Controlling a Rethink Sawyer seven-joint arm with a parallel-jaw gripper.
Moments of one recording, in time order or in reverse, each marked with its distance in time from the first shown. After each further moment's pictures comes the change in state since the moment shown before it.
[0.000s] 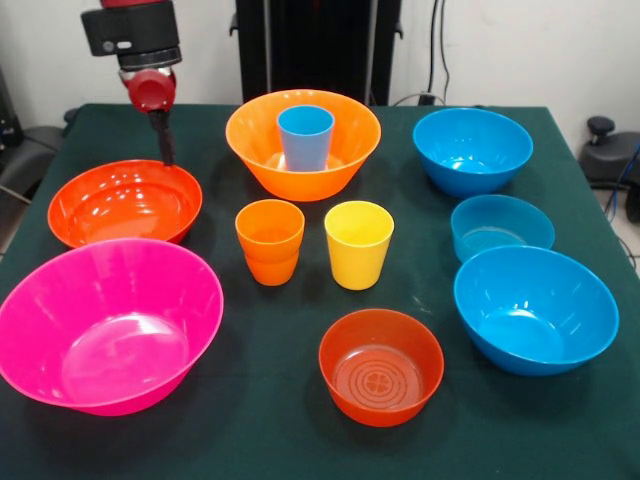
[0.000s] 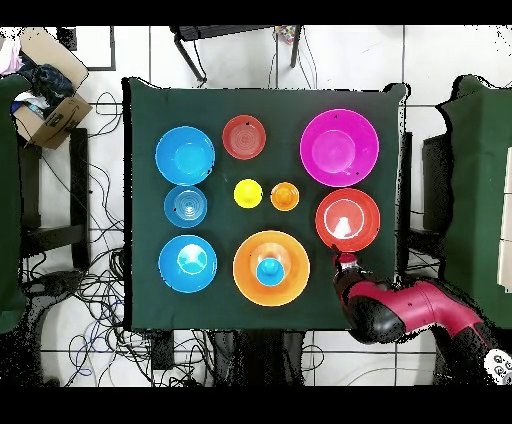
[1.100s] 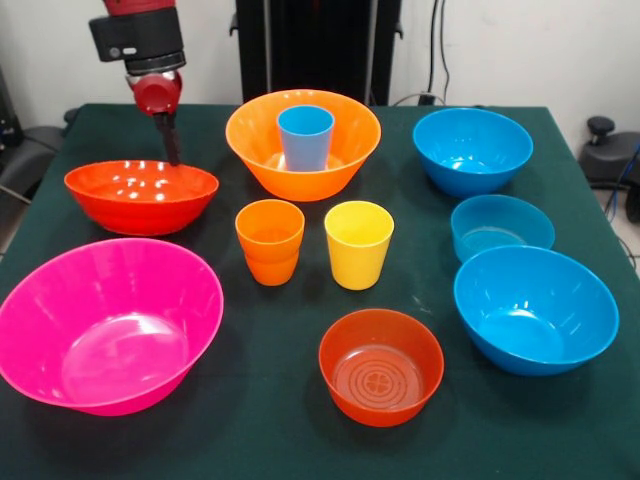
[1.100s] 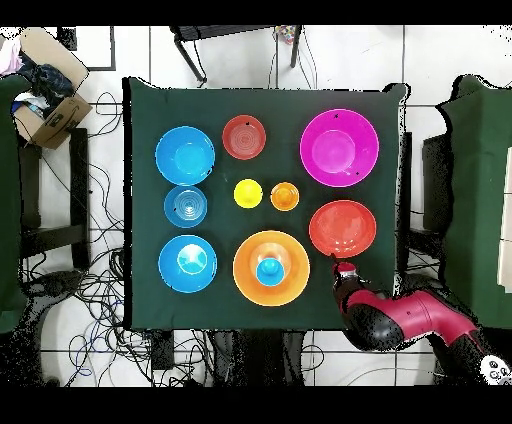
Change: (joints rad) arm -0.004 0.035 -0.078 -0.005 -0.005 -0.043 0.000
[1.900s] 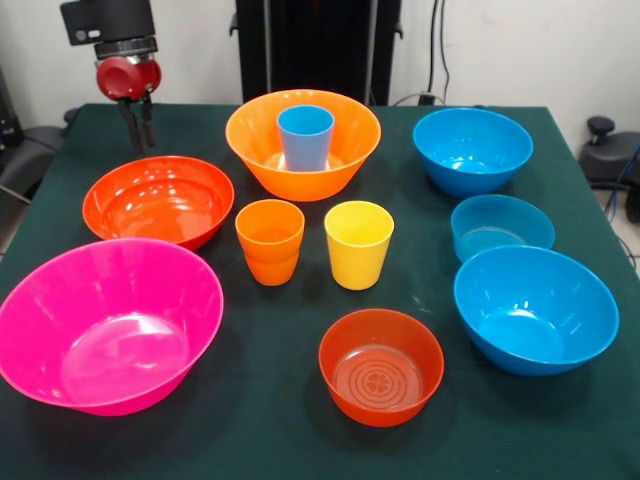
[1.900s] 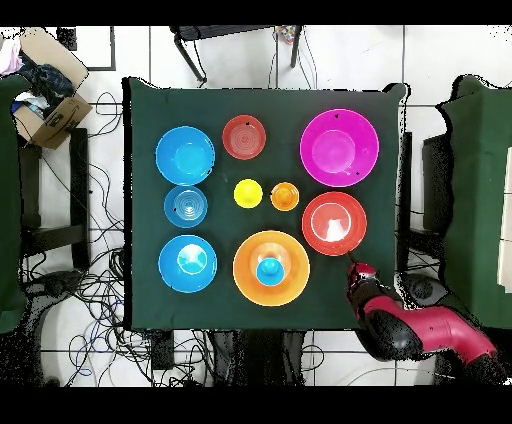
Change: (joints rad) arm -0.094 -0.018 0.000 0.002 0.092 -0.105 0.000
